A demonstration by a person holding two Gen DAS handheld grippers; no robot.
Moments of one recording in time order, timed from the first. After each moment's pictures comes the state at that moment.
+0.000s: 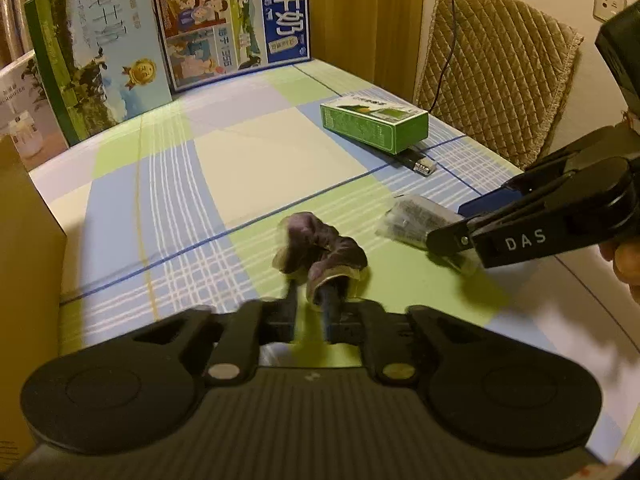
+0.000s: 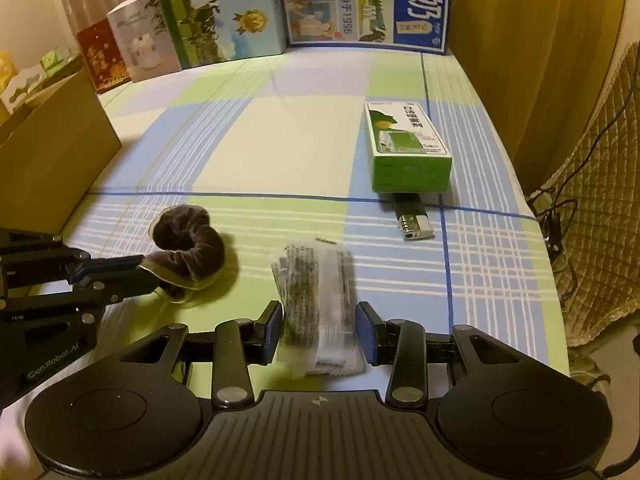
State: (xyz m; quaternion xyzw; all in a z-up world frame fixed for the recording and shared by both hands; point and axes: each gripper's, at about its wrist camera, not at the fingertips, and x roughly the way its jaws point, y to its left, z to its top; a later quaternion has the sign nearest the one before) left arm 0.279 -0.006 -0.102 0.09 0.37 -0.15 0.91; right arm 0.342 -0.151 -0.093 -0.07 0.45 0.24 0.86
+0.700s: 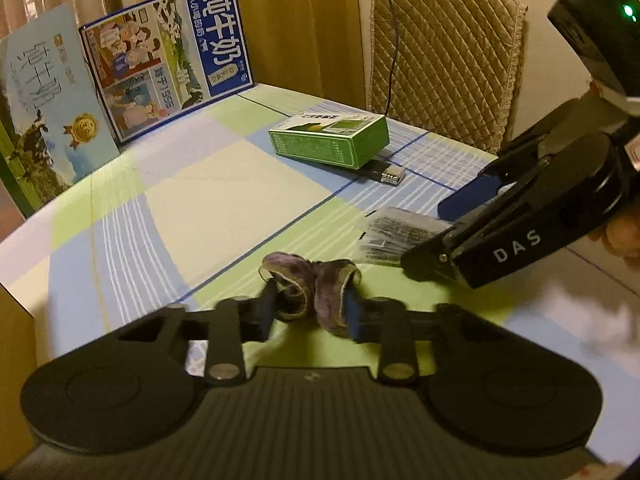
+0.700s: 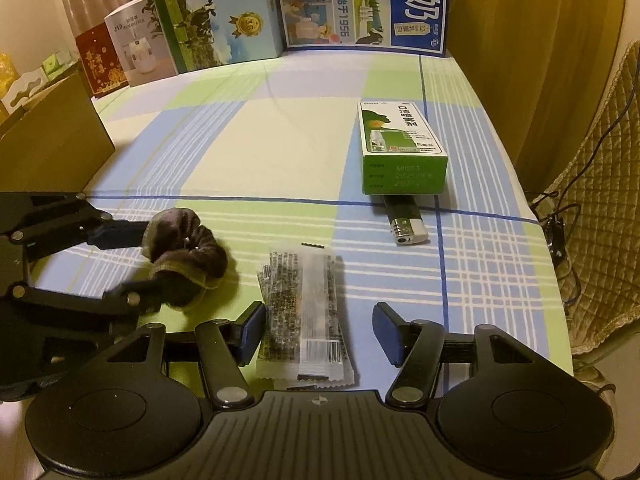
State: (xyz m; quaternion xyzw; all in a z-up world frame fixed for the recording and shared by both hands) left arm 0.302 -0.023 -0.115 0.15 0.33 -0.23 0.90; right arm 0.352 -0.158 -0.104 -0.06 0.44 0.24 0.86
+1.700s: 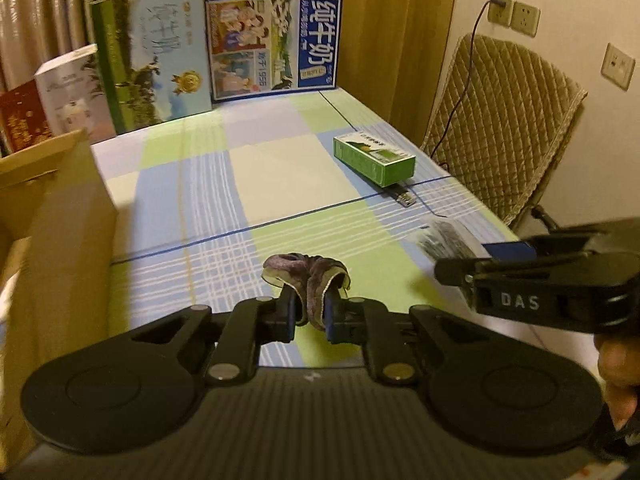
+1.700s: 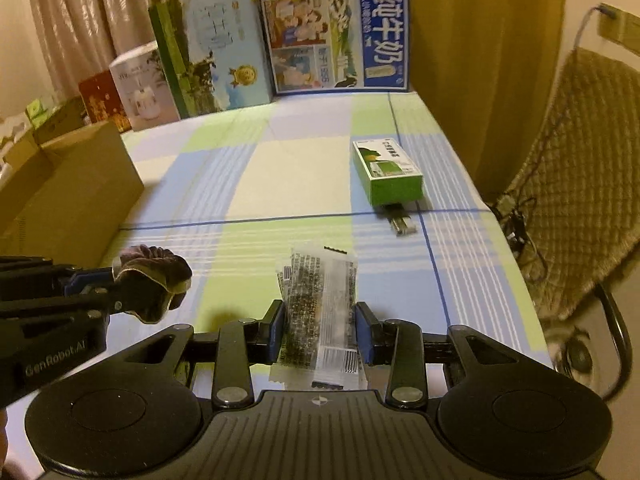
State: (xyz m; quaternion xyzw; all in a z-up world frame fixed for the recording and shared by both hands) left arm 0.211 0.006 -0.024 0.02 0.38 -0.11 0.92; right arm 0.245 -0.153 -0.031 -0.02 0.40 0.18 0.90
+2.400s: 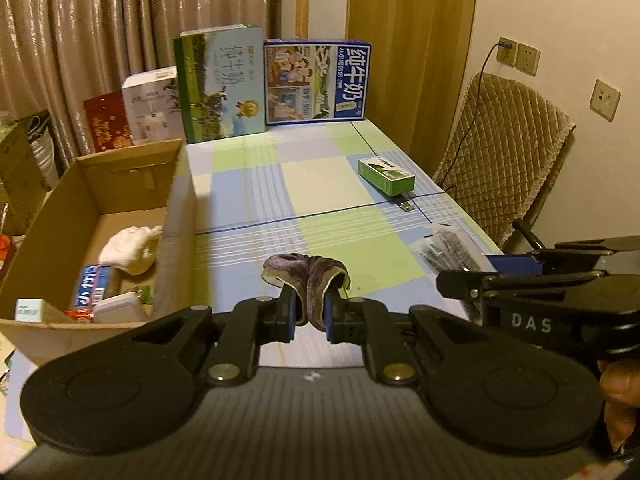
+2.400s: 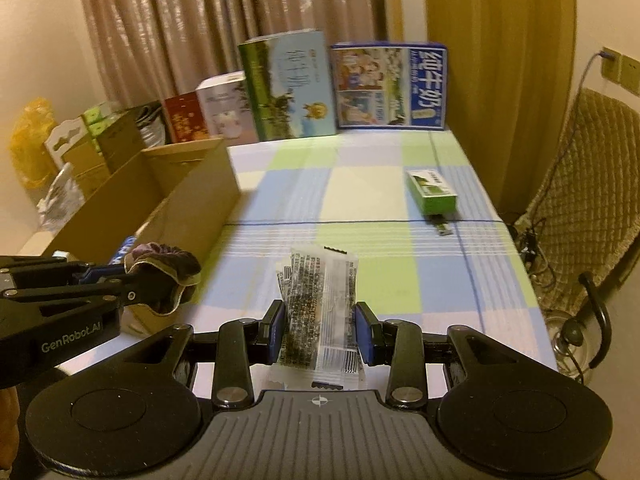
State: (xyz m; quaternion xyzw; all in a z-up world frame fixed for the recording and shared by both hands) left arm 0.075 0.041 0.060 0.01 0.35 -0.05 0.94; right arm 0.114 -0.126 0.045 -0.03 0.37 0.24 0.90
